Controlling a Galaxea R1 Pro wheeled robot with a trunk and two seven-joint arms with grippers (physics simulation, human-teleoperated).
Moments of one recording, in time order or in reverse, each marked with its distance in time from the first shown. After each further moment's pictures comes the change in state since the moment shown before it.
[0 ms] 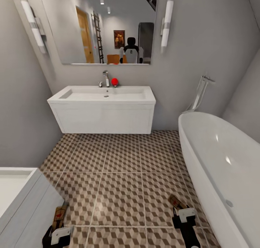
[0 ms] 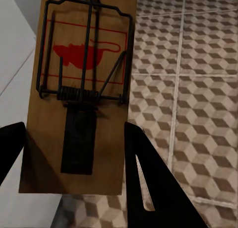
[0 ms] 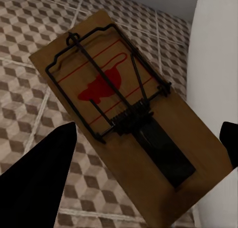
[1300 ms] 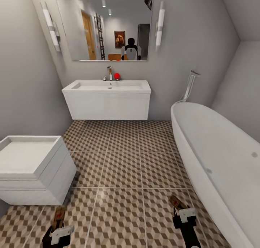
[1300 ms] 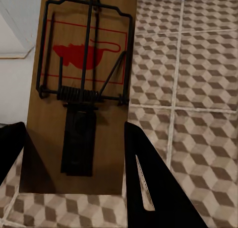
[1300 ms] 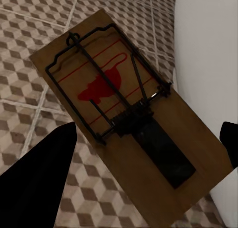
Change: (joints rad) left arm 0.000 0.000 -0.001 -0.001 0.000 0.000 0.000; right arm 0.000 0.000 -0.002 0.000 -0.024 0.000 0.000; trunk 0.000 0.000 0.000
